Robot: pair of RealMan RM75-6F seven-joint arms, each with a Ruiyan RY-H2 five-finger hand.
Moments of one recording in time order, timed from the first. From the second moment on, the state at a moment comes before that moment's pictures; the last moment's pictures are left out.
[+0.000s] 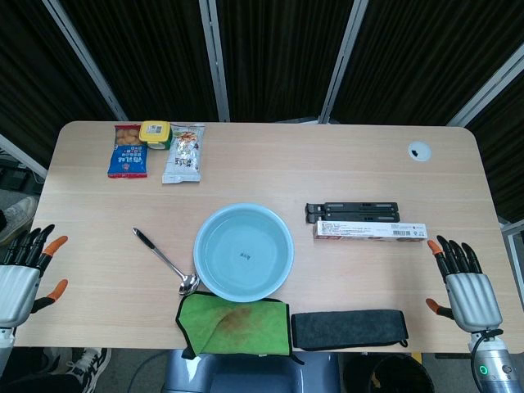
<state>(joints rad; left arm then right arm) -0.10 -1.17 0.00 -1.54 1.62 1.52 0.08 0.10 -1.15 0.03 -1.62 -1.51 1.43 -0.16</state>
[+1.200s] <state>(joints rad) -0.37 -1.43 -0.03 -1.23 1.54 1.14 0.17 0.13 -1.12 0.06 -1.61 -1.44 1.35 -0.09</state>
